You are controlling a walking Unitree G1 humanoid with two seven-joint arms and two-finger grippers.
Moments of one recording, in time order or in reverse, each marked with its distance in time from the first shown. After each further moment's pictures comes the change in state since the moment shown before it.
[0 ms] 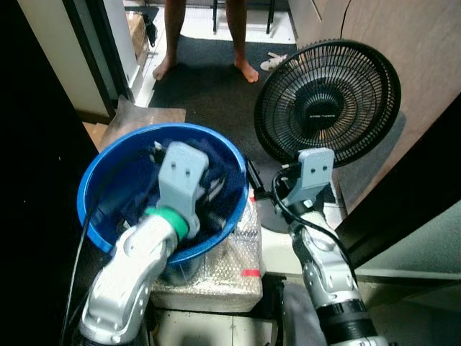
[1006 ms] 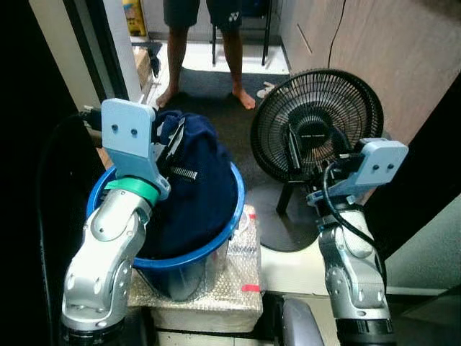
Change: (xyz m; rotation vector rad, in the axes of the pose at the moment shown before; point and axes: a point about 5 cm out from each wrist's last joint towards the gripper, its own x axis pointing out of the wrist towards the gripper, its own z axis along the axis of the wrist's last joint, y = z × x) left arm -0.012 0.037 0.020 -0.007 -0.125 0.308; right arm -0.022 -0.020 0.053 0.015 -0.237 -0.163
